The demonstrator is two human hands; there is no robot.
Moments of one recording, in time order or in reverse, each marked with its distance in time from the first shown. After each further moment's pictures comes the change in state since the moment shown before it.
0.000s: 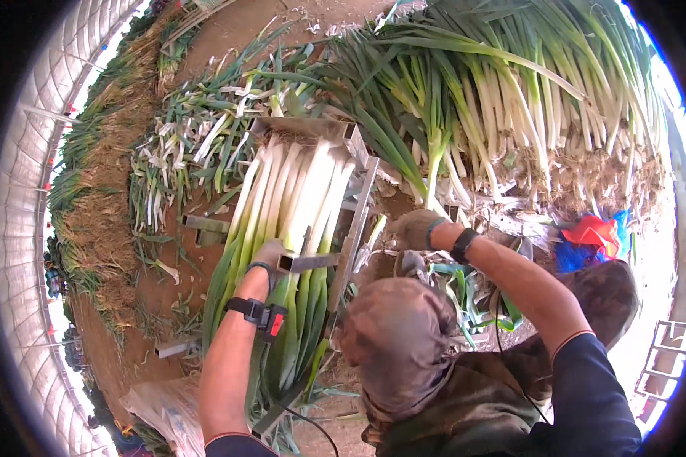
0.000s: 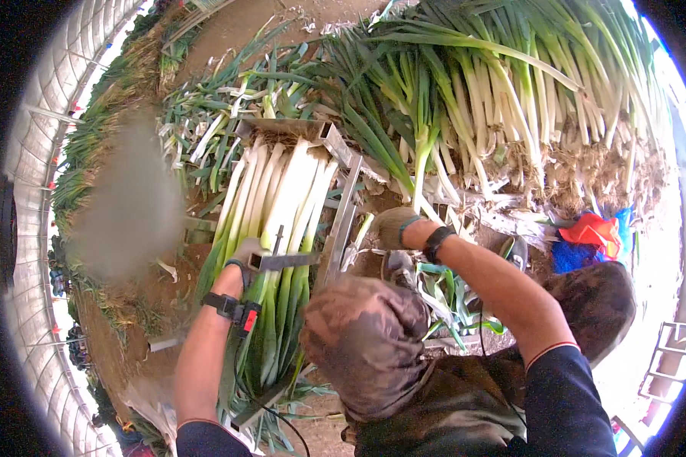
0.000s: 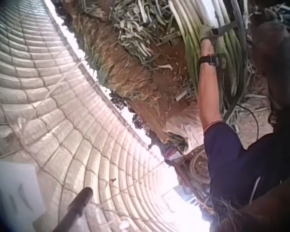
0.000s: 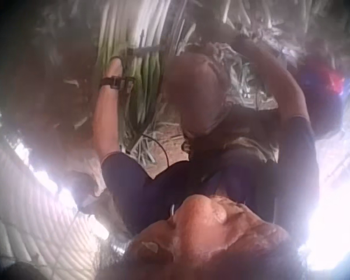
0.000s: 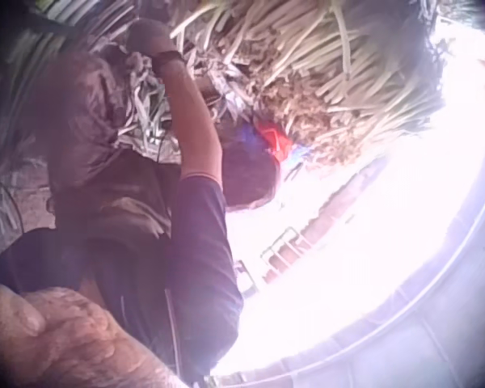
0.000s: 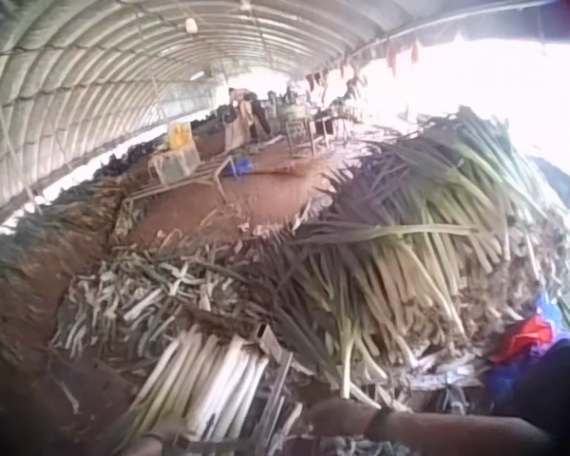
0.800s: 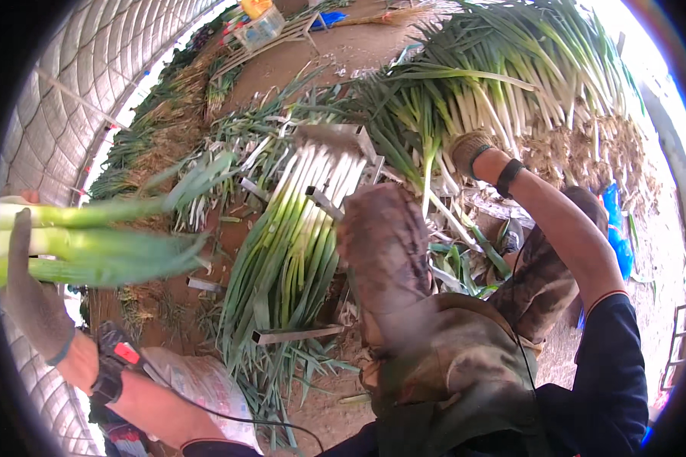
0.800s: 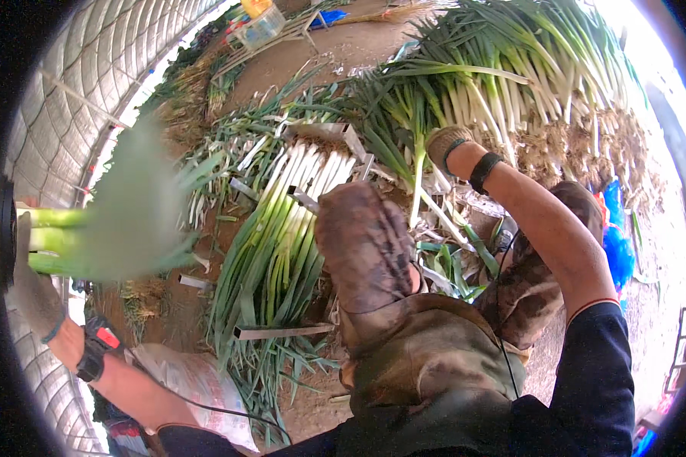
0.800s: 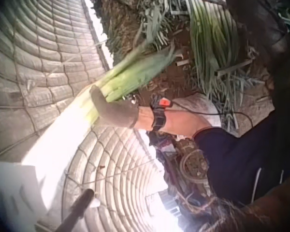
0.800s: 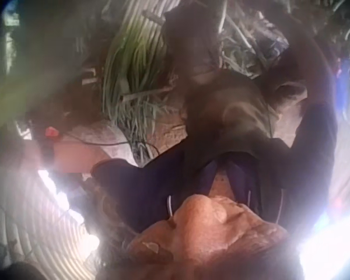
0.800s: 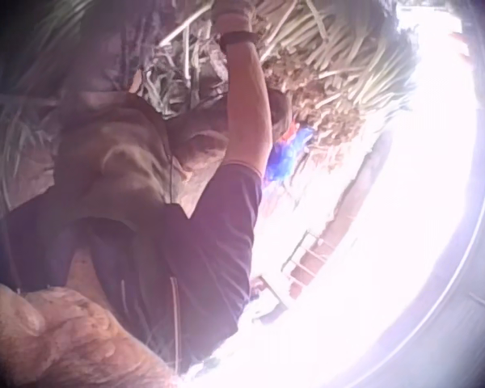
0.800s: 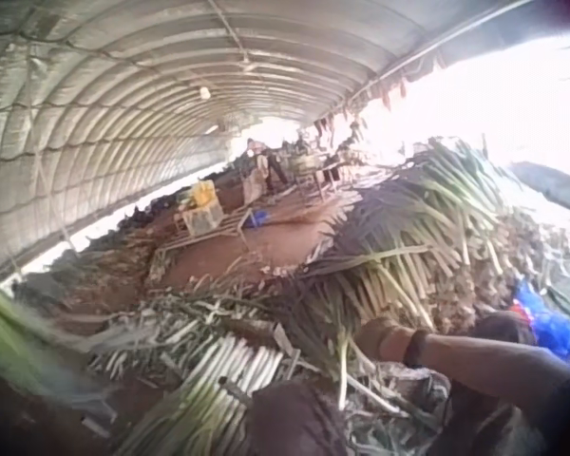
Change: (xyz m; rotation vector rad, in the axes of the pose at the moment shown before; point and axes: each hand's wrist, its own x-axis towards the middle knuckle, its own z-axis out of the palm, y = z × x) left_hand -0.614 0.089 -0.112 0.219 1.464 1.111; right_hand -0.123 -0.090 -0.195 -0.956 -0.104 0.338
